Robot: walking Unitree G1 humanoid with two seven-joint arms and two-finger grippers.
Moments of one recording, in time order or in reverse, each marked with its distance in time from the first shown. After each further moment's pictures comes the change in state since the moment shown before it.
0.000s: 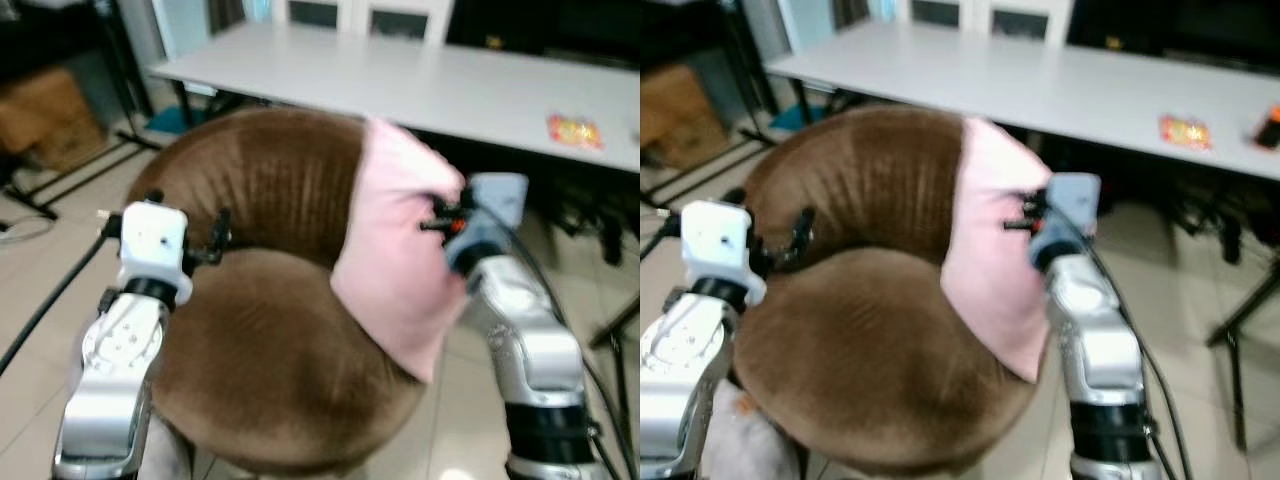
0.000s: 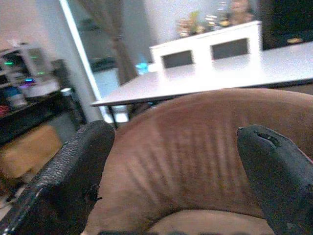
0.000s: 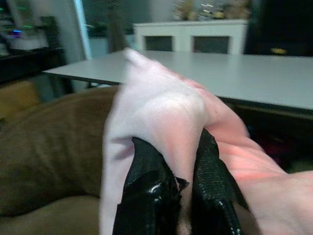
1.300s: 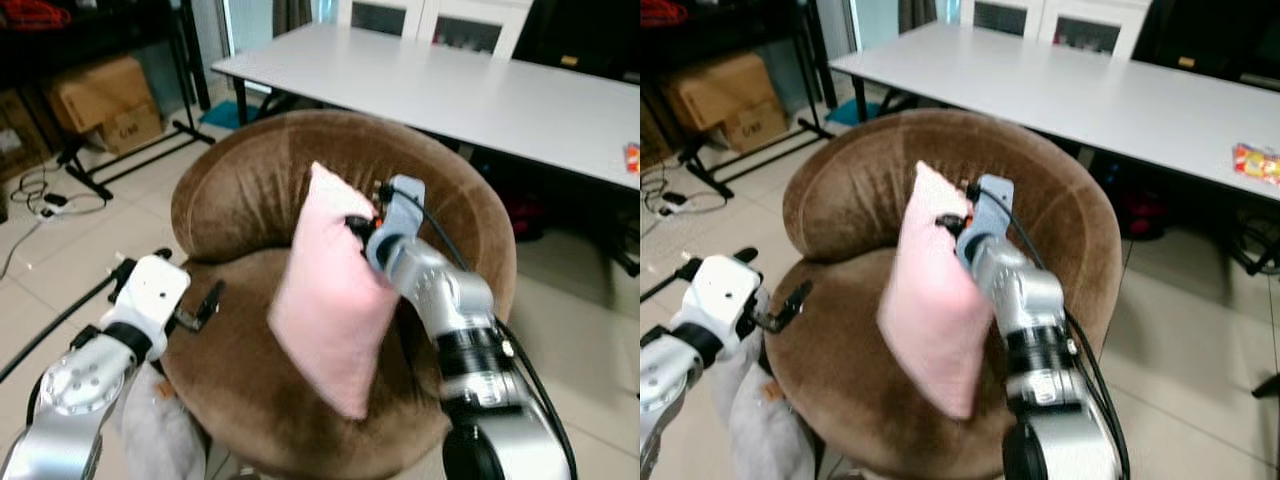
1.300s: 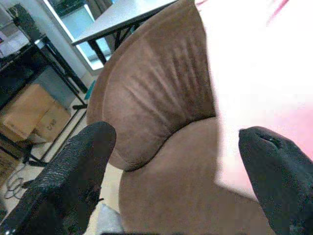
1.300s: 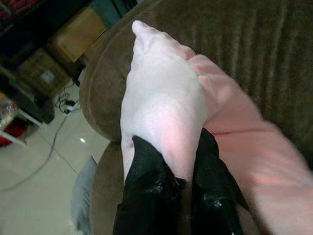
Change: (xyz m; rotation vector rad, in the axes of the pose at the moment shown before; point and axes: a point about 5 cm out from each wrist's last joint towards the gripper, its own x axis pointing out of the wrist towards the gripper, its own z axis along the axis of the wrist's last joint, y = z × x) left arm -0.036 0.012 -0.039 0.179 0.262 -0.291; right arm 0.060 0.060 -0.042 0.370 0.412 0.076
